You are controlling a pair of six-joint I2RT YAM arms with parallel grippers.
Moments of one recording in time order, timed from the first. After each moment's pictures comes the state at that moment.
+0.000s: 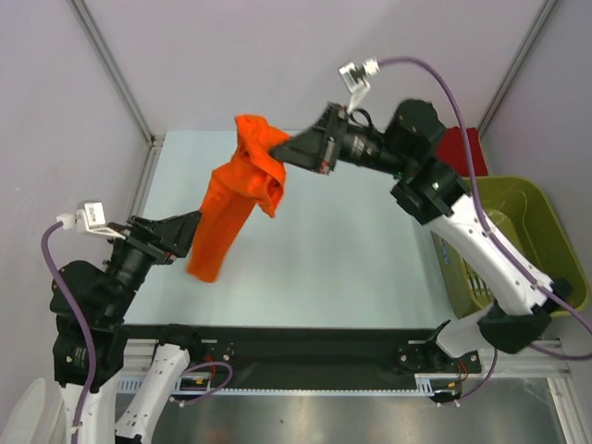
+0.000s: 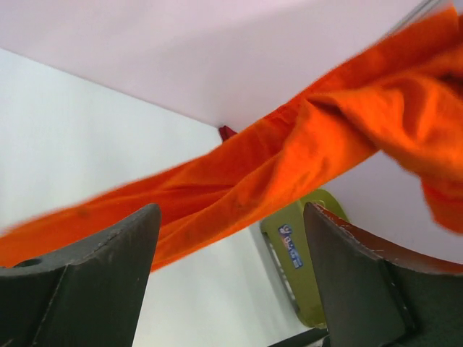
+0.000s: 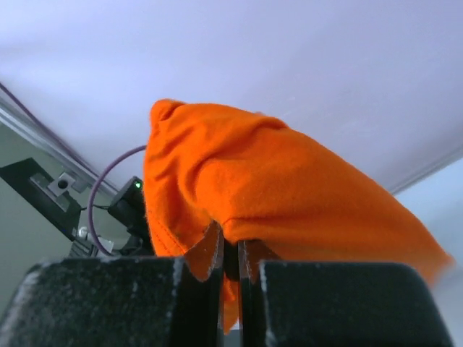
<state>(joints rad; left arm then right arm) -0.15 0.43 1.12 -0.61 0.18 -0.72 0.78 1.50 1.91 -0.15 -0.58 0.79</state>
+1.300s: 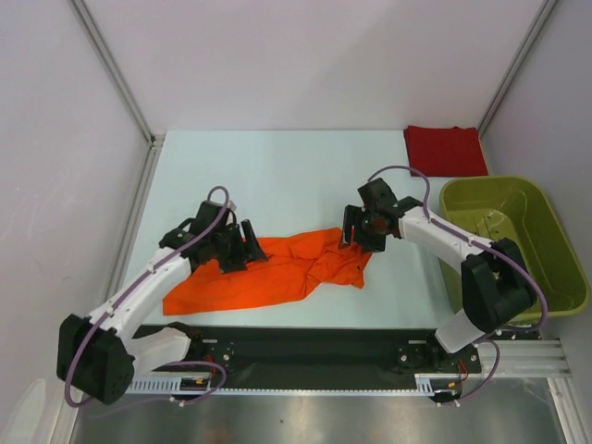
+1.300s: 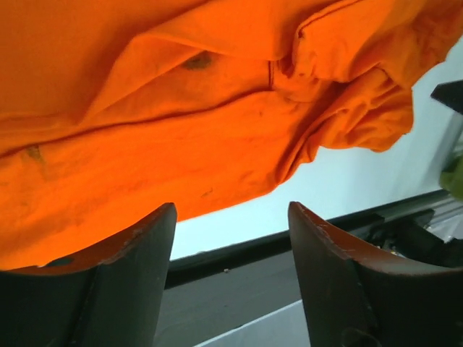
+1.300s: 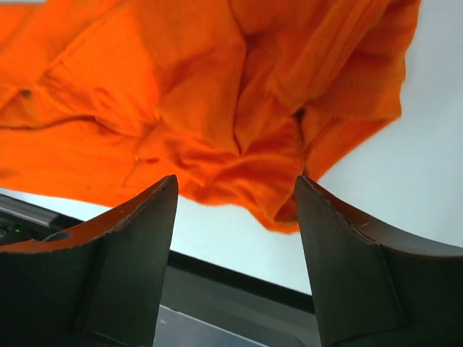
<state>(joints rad) -0.39 1.08 0.80 -0.70 0.21 -0.71 0.51 1.55 1.06 -0.60 -0.13 0.61</state>
